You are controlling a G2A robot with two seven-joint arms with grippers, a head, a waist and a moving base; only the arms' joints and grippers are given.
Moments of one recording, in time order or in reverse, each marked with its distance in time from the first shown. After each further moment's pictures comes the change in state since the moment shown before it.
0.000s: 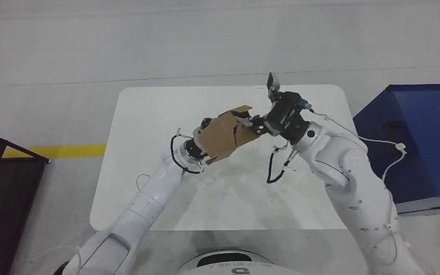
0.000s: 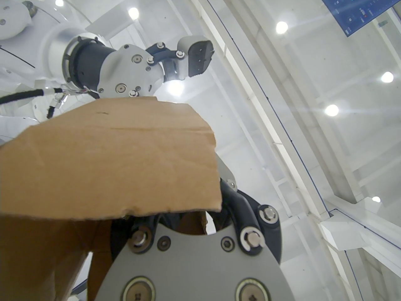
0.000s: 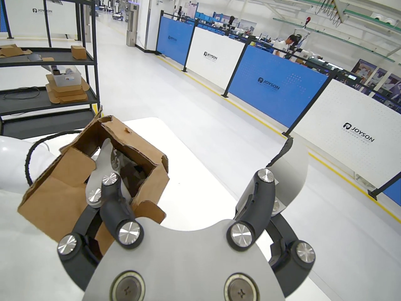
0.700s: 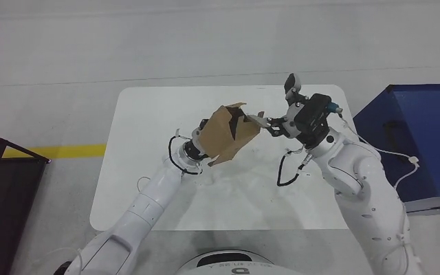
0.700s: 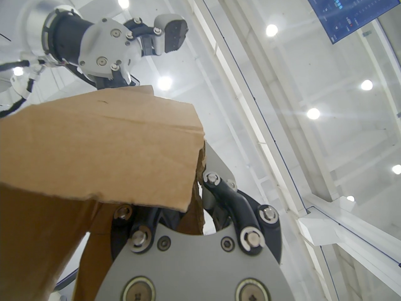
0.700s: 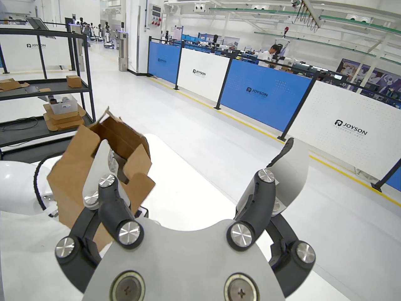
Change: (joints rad) left arm 0.016 -0.005 -0.024 0.006 0.003 0.056 -0.008; right arm -0.111 0.010 0.105 -0.021 0.076 -0.025 -0.053
